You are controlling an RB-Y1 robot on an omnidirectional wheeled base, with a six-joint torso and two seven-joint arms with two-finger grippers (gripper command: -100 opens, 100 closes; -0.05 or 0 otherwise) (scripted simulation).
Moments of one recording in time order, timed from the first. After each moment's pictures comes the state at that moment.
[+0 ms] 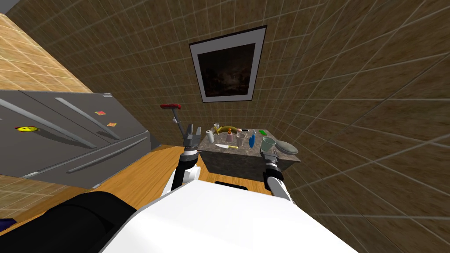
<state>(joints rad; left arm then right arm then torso) 0.48 0.02 -0.04 -2.37 -0.08 -0.50 0.13 0.27 -0.29 0.15 -1.66 2.00 0.46 -0.49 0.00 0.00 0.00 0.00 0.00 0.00</state>
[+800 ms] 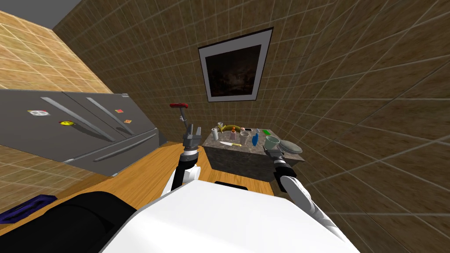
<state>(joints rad) 0.48 0.02 -0.04 -2.37 -0.08 -0.50 0.13 0.27 -0.47 0.06 -1.76 2.01 0.25 -0.52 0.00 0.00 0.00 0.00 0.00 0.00</state>
